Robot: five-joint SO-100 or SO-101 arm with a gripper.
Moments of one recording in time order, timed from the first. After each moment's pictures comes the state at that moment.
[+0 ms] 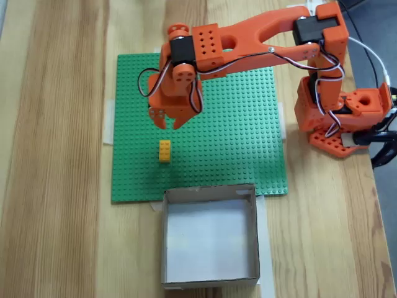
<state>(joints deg) -7.2 80.5 85.3 73.5 4.0</state>
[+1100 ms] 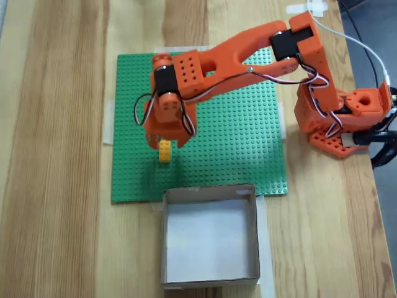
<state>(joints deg) -11.3 68.4 80.2 73.4 9.2</state>
